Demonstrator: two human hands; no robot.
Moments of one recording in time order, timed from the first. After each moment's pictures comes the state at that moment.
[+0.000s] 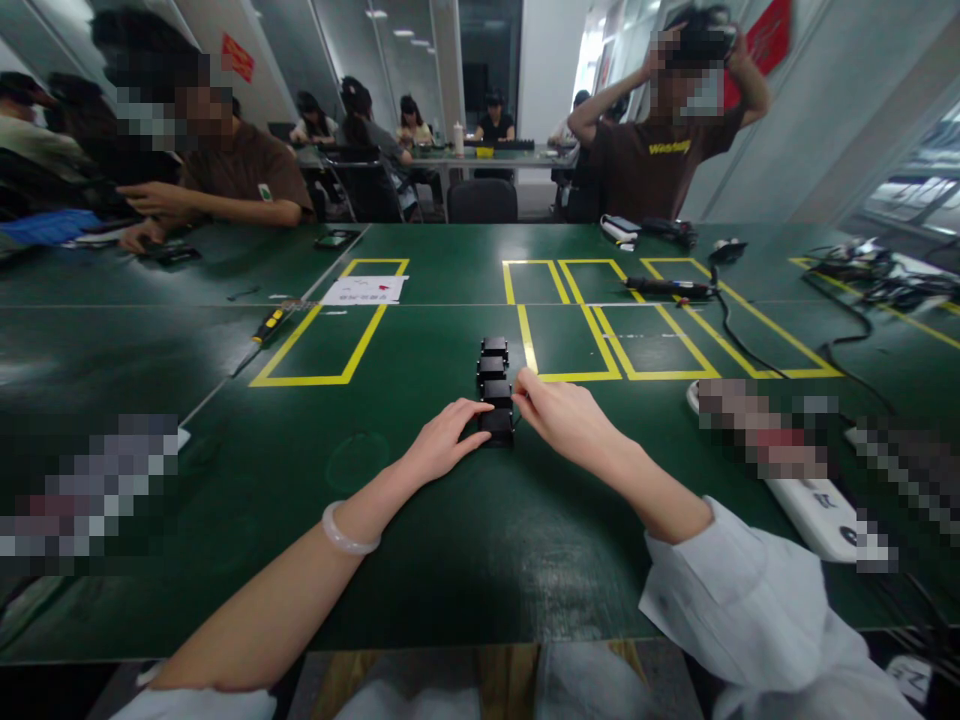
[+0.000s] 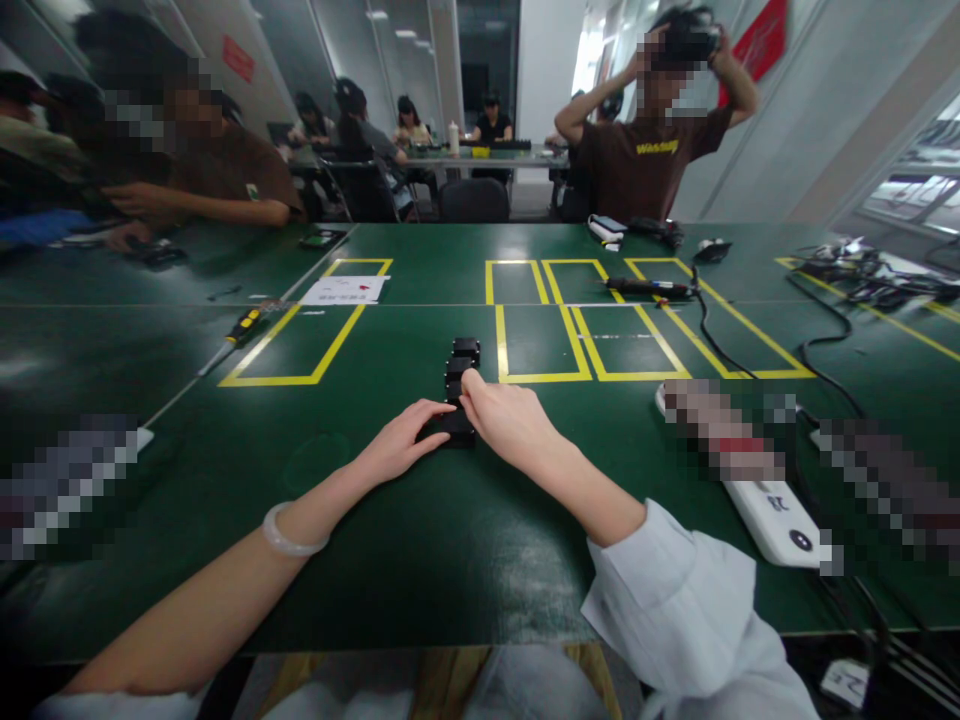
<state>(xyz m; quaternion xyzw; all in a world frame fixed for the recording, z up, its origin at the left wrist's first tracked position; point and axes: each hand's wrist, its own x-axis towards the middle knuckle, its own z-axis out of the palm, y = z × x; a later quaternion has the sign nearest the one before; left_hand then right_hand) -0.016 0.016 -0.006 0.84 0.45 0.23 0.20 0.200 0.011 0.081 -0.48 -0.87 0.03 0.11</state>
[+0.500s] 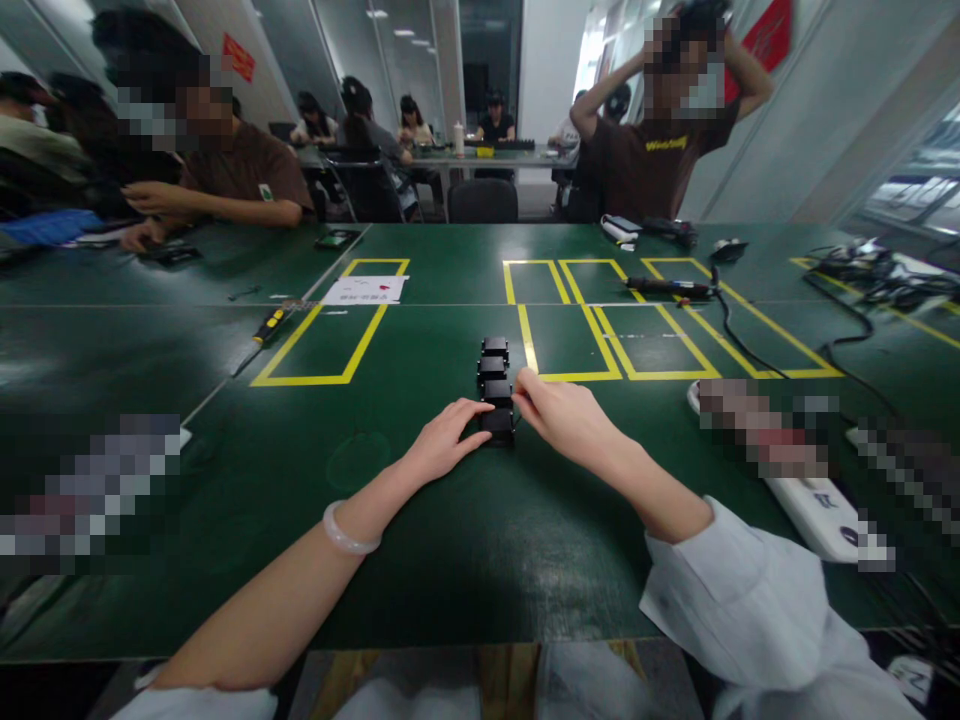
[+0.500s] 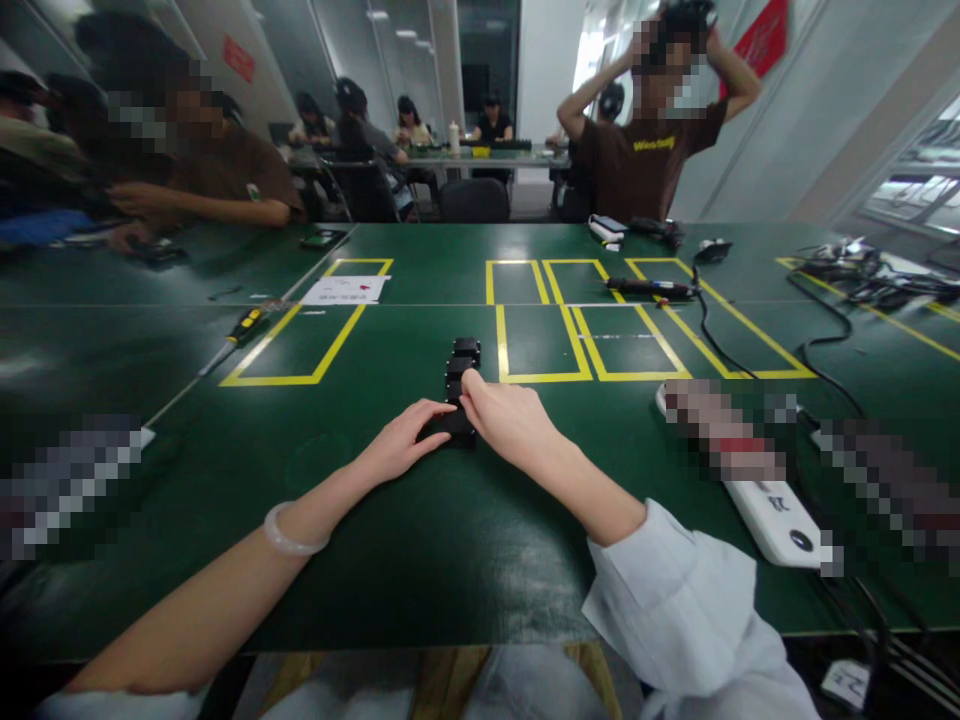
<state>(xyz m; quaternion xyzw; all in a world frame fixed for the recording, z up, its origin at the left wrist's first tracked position) -0.015 0.016 -0.007 0.84 0.45 0.24 0.20 0.201 0.011 0.080 -0.48 -0.87 0.03 0.12</state>
